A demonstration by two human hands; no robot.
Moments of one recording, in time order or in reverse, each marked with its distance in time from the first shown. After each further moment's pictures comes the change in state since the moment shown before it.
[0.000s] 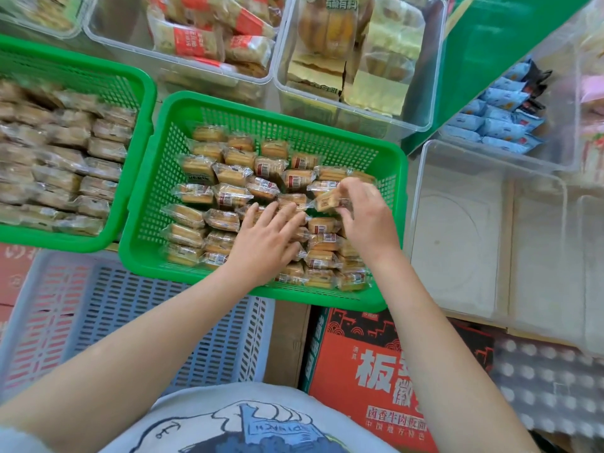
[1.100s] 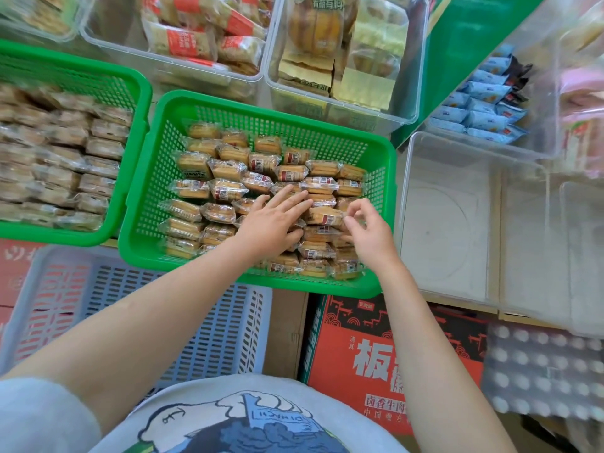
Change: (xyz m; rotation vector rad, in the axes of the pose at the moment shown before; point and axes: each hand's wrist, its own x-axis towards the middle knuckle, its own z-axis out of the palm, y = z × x) left_hand 0.028 0.004 -0.013 -0.104 -0.122 0.068; right_hand -0.041 0.017 0.002 0.384 -0.135 0.481
